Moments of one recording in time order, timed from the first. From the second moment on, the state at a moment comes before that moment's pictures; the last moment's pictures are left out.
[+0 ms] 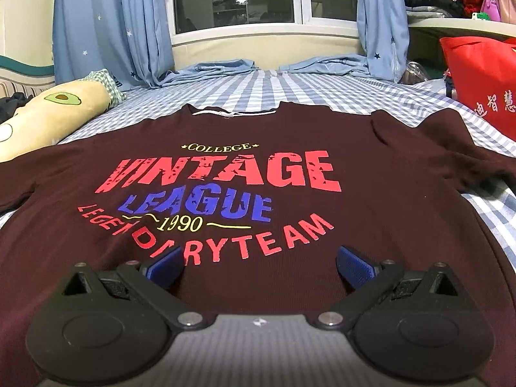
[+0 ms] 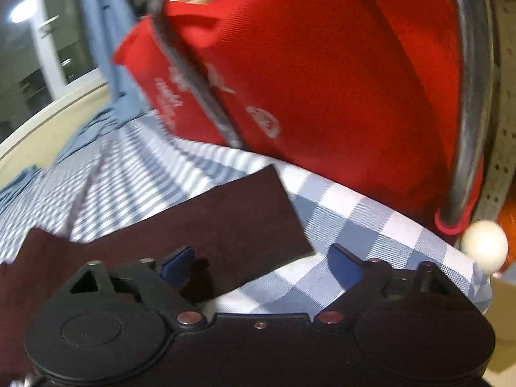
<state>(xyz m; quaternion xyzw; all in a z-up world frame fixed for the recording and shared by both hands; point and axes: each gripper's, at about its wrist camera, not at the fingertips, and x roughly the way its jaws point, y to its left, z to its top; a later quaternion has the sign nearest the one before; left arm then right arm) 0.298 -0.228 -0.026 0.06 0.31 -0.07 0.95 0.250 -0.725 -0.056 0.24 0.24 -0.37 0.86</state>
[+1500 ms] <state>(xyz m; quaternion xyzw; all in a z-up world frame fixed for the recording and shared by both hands) 0.254 0.002 0.054 -0.12 0.24 0.05 0.96 0.340 -0.286 0.105 0.01 0.11 0.00 0.99</state>
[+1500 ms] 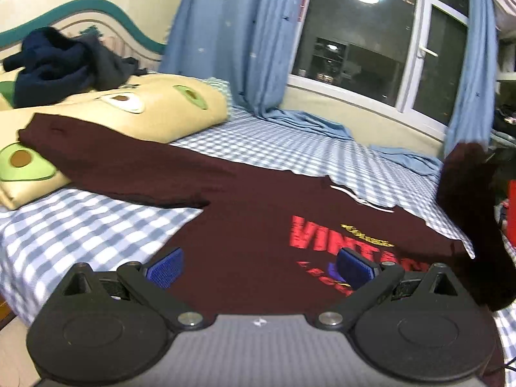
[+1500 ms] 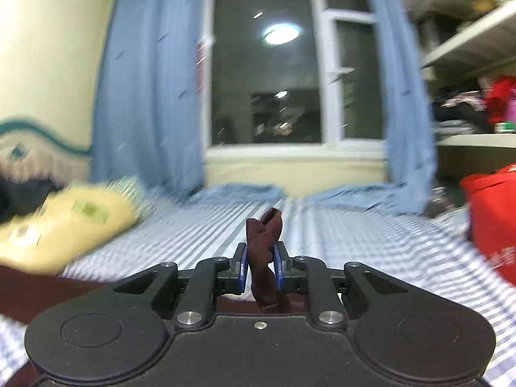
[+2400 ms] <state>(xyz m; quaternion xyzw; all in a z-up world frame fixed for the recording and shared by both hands) 0.323 -0.077 0.030 -0.06 0.27 -0.03 0.96 0.242 -0.359 0.014 -0.05 0.22 0.03 0.97</state>
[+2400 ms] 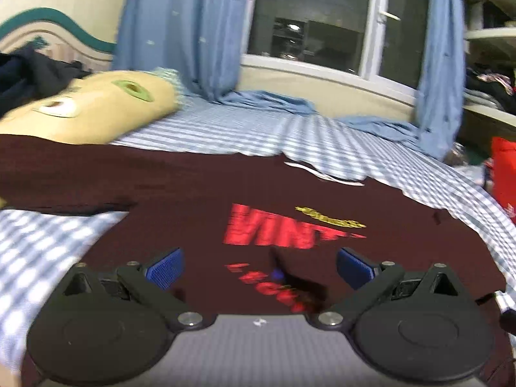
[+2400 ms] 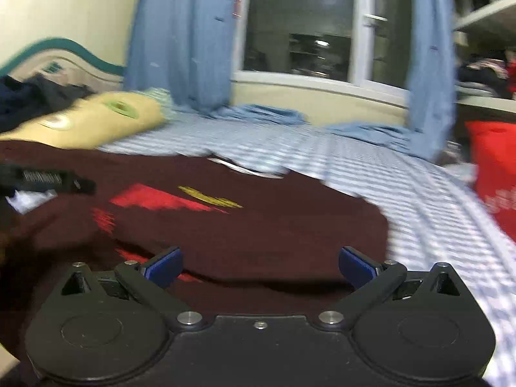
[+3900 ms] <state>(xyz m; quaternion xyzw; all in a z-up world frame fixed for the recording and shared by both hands) 0.349 -0.100 -0.028 -0.05 0.31 -0.04 0.95 0.279 -0.465 -0.041 0.02 0.27 -0.11 0.96</state>
